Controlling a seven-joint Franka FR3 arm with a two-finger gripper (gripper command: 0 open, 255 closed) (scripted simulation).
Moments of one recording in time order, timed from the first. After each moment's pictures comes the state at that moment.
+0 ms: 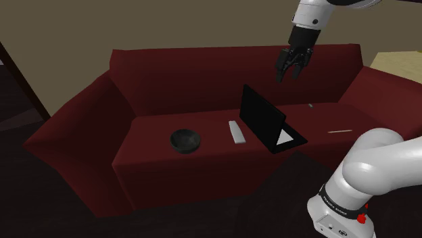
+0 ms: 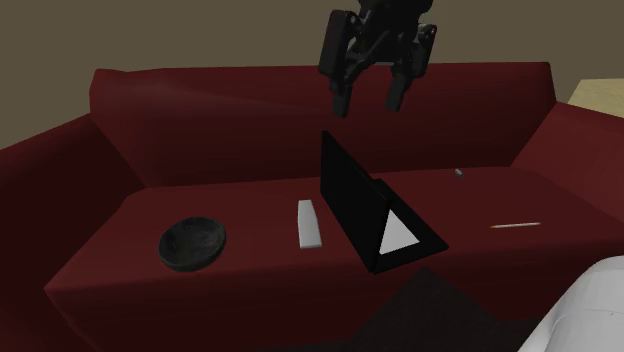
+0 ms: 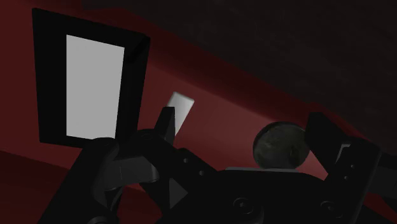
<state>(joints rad) -0.01 -0.81 -0.02 -2.28 0.08 1.54 0.09</state>
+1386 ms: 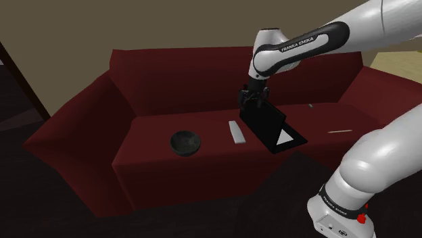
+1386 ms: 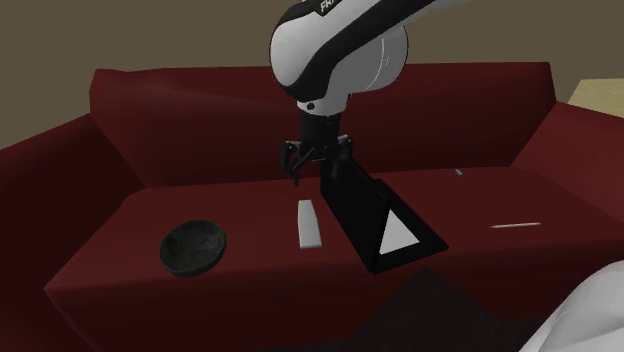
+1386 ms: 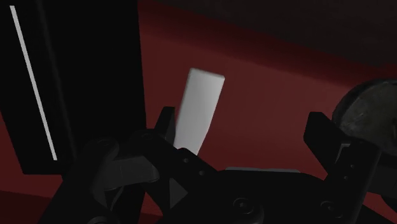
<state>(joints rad) -0.08 -0.32 0.01 -2.42 0.05 2.15 0.24</state>
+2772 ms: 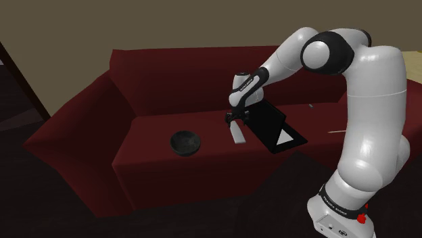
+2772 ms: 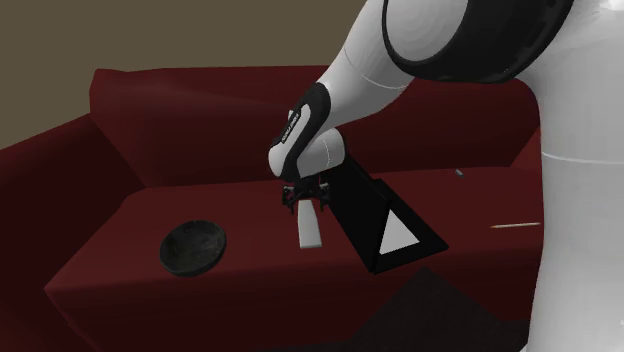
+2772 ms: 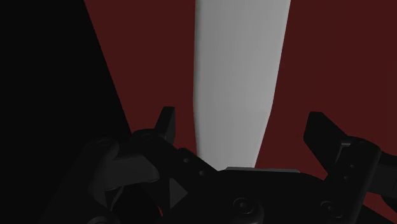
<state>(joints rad) -0.13 0.45 -0.03 -2.08 -0.01 2.54 0.41</state>
